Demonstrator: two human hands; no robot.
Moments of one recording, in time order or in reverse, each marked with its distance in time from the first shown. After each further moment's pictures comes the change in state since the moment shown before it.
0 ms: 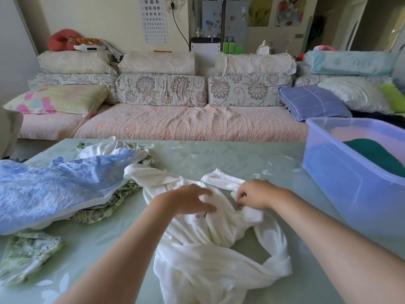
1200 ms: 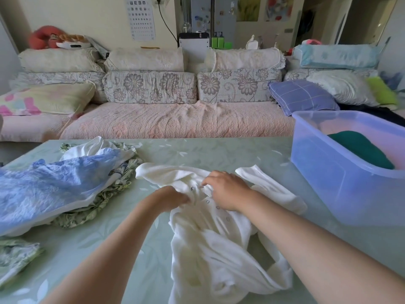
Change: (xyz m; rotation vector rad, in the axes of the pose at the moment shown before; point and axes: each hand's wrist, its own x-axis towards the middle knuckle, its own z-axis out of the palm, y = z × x) left_hand 0.005 0.013 0.002 -0.144 0.060 -0.314; right_hand 0.012 -0.028 0.018 0.079 0.227 -0.181
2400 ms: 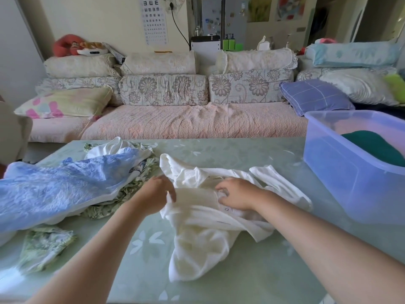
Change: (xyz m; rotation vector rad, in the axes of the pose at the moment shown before) left_hand -0.014 -0.088 -0.017 0.080 0.373 0.363; right_hand -0.013 -0.018 -0.004 0.151 -0.133 0.102
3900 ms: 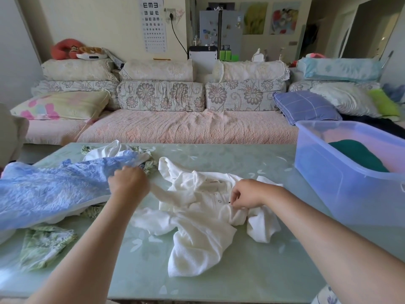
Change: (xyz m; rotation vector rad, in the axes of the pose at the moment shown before) left_hand -0.016 0.007 -0.055 0.318 0.069 -0.599; right_hand -0.029 0.010 -0.032 -0.016 -0.125 0.129
